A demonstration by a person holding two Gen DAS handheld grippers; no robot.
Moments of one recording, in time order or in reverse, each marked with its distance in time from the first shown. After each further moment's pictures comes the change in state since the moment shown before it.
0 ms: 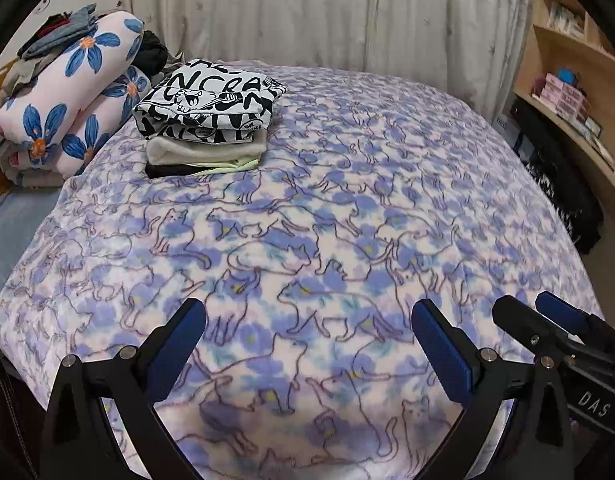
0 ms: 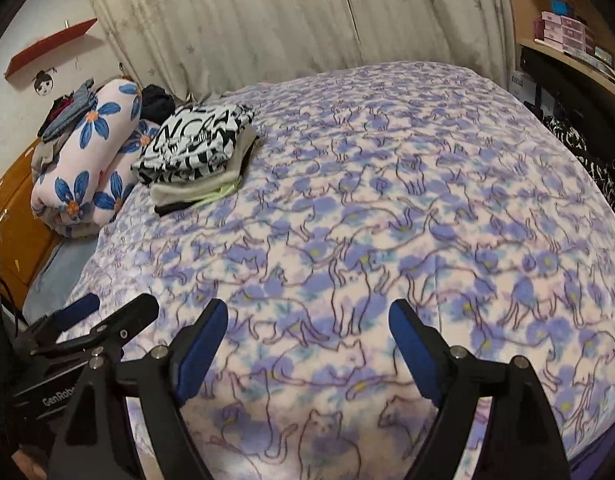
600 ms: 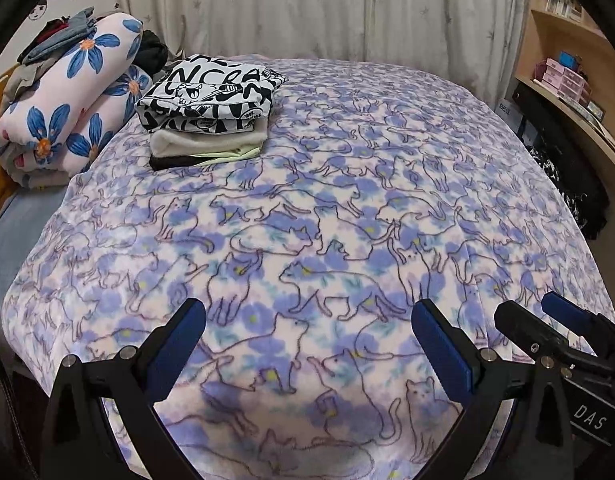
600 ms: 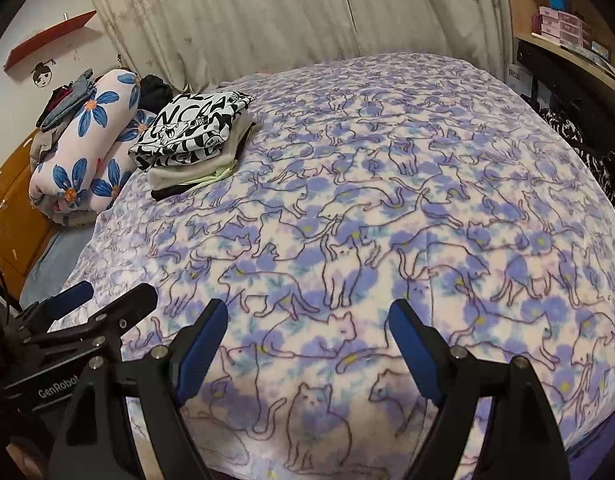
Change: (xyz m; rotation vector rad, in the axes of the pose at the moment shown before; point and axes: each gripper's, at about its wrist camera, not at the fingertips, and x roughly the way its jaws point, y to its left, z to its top) left arm -0.006 -0.005 -0.012 0.019 0.031 0.018; right arm -0.006 -0.009 -0.019 -0.002 0.012 -0.006
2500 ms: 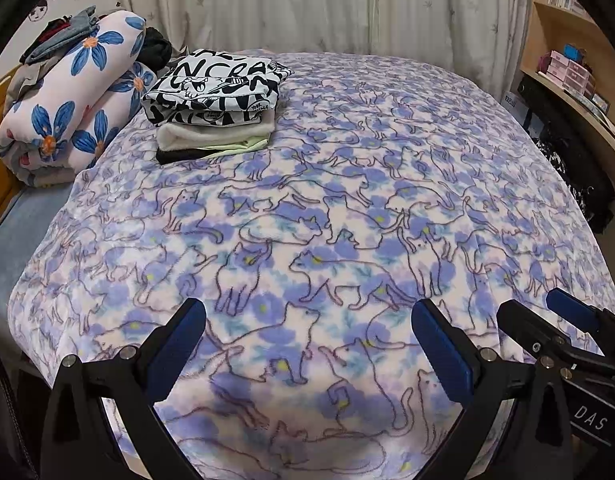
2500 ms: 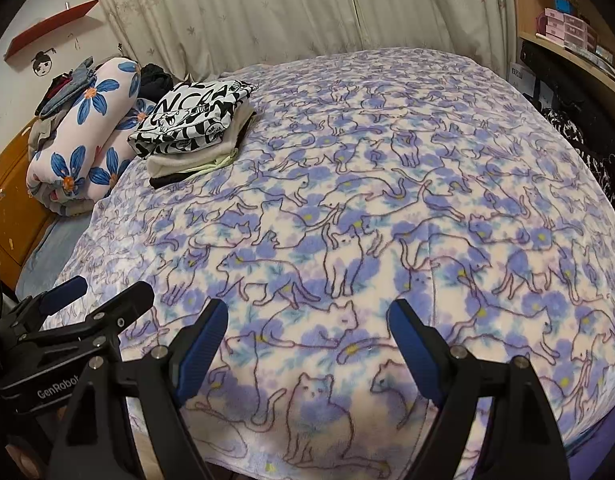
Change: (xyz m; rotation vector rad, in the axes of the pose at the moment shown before) left arm -0.002 0.008 -0.009 -0.008 0.008 0.013; right arm -0.001 0.003 -0.004 -0.006 0.019 0.000
